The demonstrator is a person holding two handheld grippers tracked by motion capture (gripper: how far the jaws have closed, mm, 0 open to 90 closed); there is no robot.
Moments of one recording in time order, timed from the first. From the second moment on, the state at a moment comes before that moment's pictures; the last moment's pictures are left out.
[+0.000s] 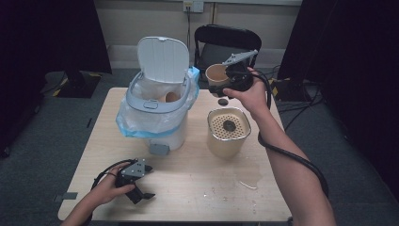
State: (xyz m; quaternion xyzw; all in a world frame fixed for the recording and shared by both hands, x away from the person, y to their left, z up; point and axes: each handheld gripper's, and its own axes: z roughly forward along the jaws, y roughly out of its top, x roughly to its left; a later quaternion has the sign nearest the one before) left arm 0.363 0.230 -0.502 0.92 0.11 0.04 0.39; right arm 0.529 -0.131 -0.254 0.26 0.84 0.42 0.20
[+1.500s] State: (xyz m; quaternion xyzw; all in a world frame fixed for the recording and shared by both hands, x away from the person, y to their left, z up) left arm 0.363 0.230 -0.502 0.91 0.11 0.04 0.39; right arm 0.538 -0.019 -0.236 0.18 0.87 0.44 0.15
